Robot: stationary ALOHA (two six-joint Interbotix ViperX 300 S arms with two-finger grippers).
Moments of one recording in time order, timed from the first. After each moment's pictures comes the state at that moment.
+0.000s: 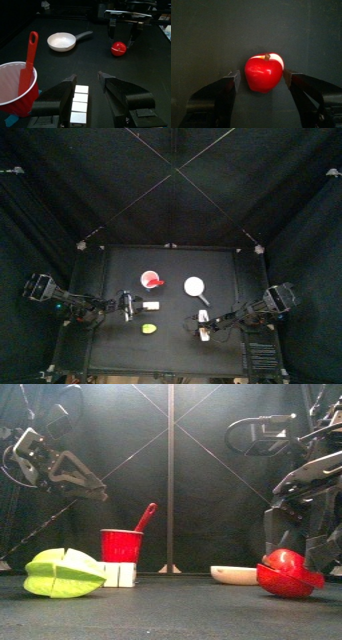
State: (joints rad) left arm -0.18 -0.37 1.22 -0.61 -0.70 0.43; right arm 0.34 -0.09 0.88 -0.72 0.29 0.90
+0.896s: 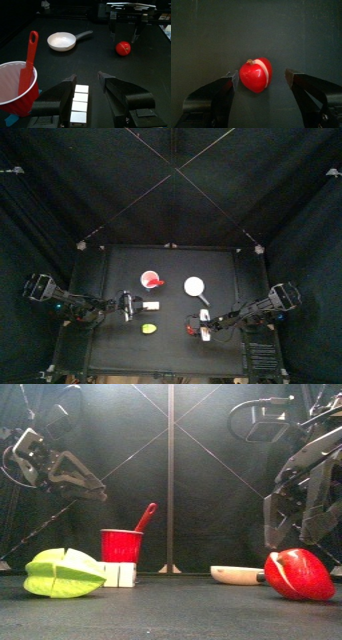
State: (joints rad) left arm -0.18 -0.37 1.23 -0.61 -0.70 0.43; right arm 0.32 -0.17 0.88 -0.69 0.30 0.91
